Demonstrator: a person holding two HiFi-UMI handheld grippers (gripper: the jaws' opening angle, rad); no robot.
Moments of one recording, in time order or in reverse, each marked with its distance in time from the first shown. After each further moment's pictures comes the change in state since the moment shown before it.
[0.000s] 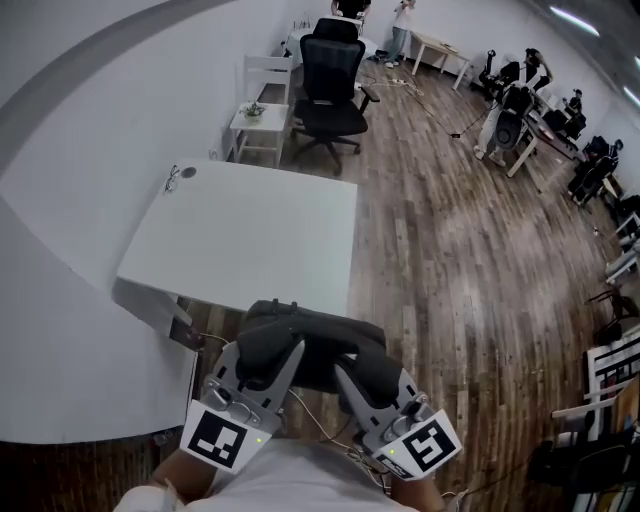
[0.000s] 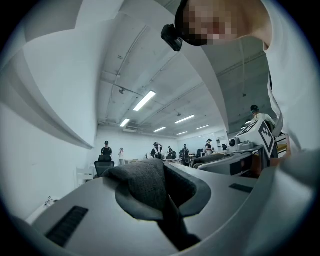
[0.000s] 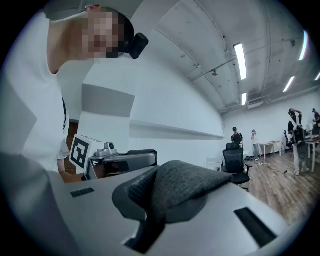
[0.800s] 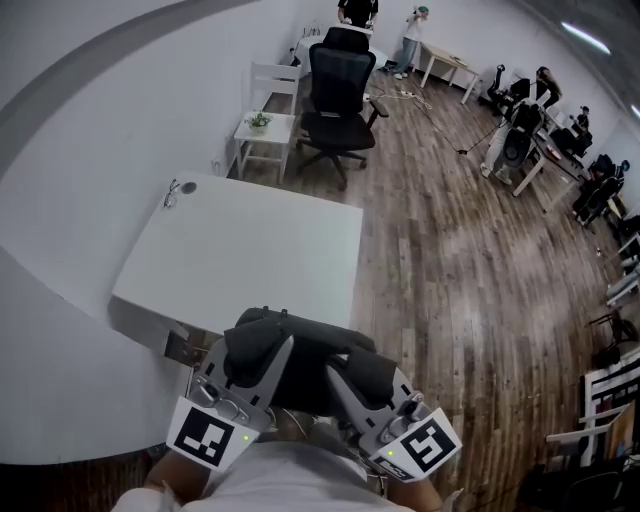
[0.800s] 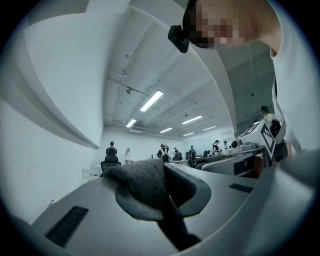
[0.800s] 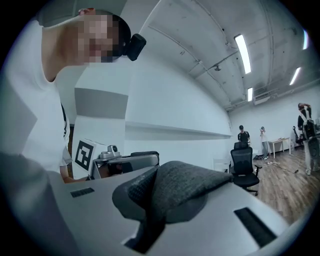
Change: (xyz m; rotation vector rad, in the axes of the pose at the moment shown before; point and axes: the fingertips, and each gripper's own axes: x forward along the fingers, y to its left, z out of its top) left arm 0.078 0.096 0.009 -0.023 -0.002 0.056; right arm 0.088 -0.079 0.026 0.021 -0.006 0.071
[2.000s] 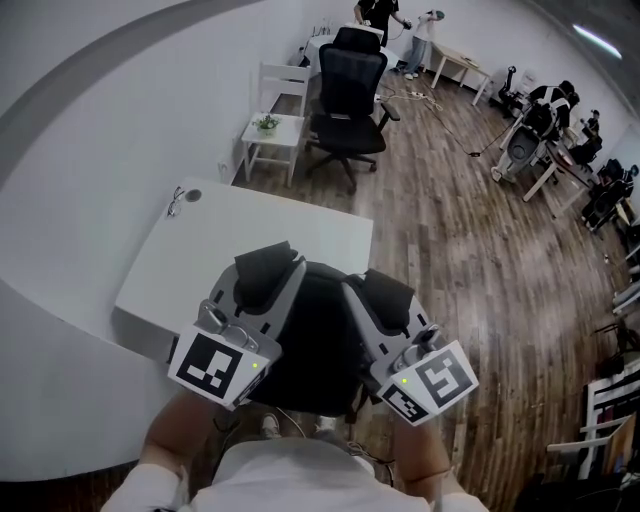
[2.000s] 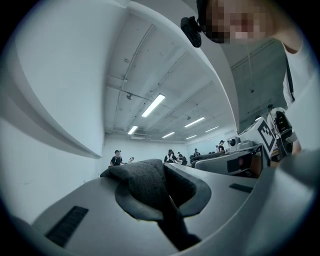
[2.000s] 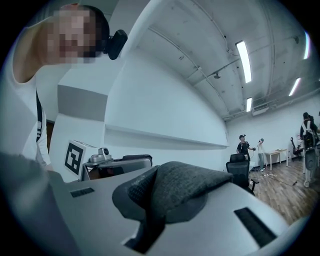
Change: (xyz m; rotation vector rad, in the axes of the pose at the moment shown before) left arm 0.118 0.106 0.047 0.095 -0.080 0.027; right arm 0.105 -0.128 0.070 -0.070 -0.079 -0.043
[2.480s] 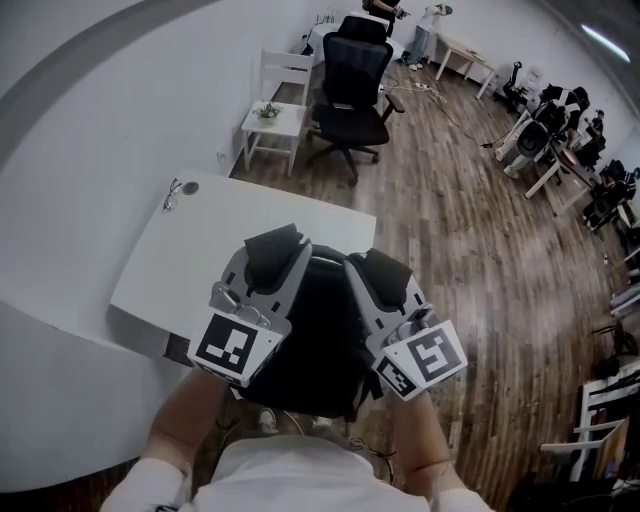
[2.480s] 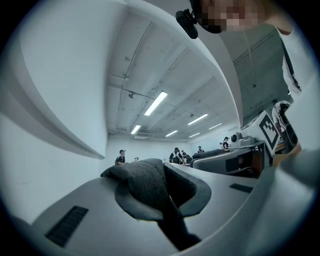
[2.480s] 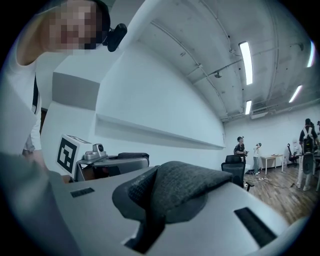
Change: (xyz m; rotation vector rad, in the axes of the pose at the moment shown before) left arm 0.040 0.031 -0.043 0.038 -0.008 0.038; right arm 0.039 -0.049 -0.034 -0.058 0.024 -0.039
